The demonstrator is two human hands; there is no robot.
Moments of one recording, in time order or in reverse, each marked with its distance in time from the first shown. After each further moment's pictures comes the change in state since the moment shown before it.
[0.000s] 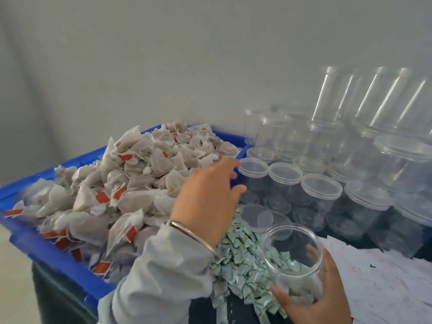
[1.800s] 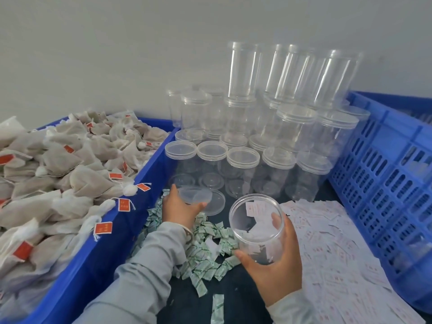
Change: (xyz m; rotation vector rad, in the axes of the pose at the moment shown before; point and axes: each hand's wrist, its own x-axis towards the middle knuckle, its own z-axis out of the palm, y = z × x) left_hand 0.005 -0.028 0.175 -0.387 -0.241 -0.512; right_hand -0.026 0.014 -0.046 -0.217 0.290 -0.012
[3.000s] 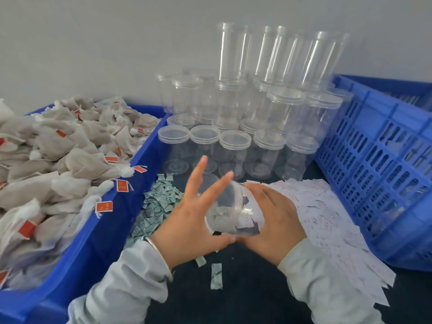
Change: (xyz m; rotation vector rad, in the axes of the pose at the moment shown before) left_hand -0.097 0.013 -0.051 0.209 -0.450 0.847; right_hand 0.023 -0.037 -0.026 -0.650 -0.255 -0.396
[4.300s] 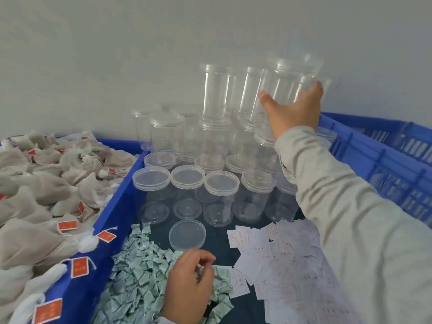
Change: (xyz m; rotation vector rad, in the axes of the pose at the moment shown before) left_hand 0.047 -0.048 0.070 -0.266 0.453 -0.273; right_hand 0.252 0.040 -0.078 0.346 0.651 0.602
